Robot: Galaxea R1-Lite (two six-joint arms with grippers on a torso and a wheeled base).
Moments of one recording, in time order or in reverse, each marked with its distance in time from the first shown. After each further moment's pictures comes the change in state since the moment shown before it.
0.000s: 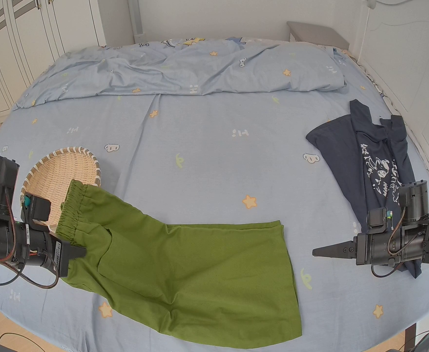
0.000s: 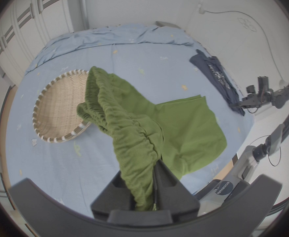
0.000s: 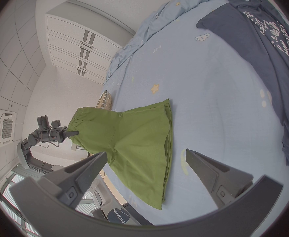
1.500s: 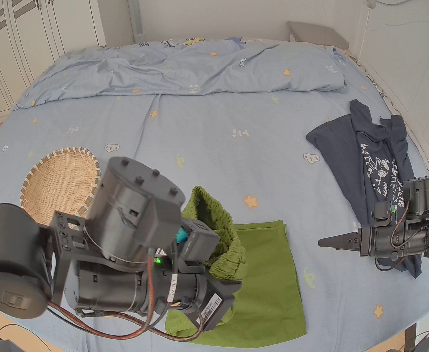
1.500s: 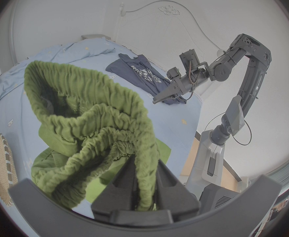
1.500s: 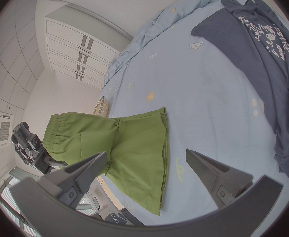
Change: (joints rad) left arm -0.698 0.317 -0.167 -0.283 0.040 -0.090; right arm -0.049 0.000 -0.020 -0.002 -0.003 -0.003
